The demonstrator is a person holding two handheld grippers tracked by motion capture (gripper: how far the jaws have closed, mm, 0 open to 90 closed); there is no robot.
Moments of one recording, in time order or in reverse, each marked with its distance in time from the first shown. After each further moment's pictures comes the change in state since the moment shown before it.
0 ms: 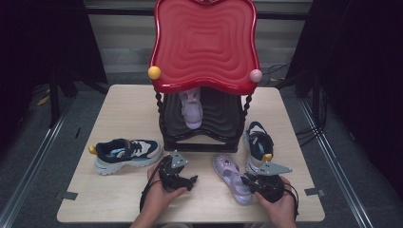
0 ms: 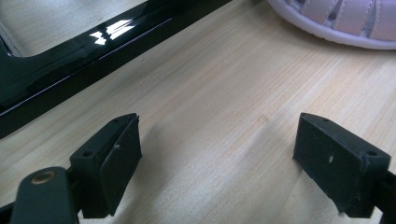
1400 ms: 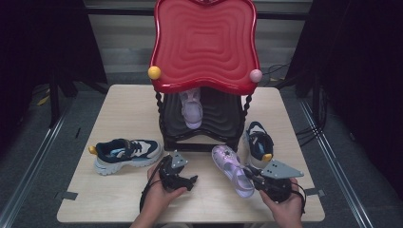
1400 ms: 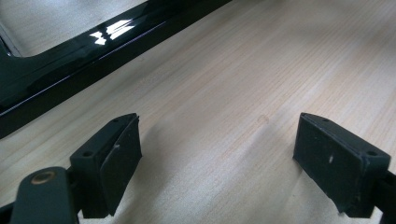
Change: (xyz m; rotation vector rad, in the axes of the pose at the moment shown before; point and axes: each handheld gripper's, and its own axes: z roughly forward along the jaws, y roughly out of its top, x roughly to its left) left arm 0.000 0.000 0.000 0.000 0.000 0.000; right arm 0.011 0.024 -0.036 -0.173 -0.035 -0.135
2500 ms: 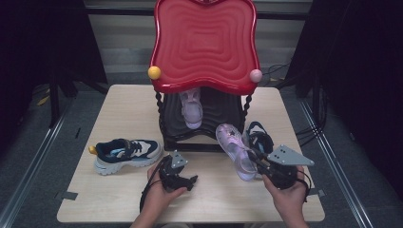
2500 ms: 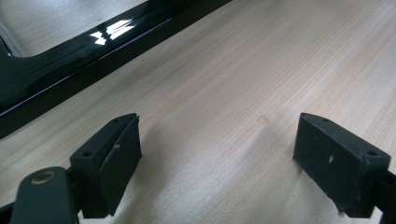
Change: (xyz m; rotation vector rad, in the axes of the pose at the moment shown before) left arm 0.000 0.000 0.000 0.001 0.001 0.002; right arm -0.011 0.043 -0.013 -0.106 -0.095 0.024
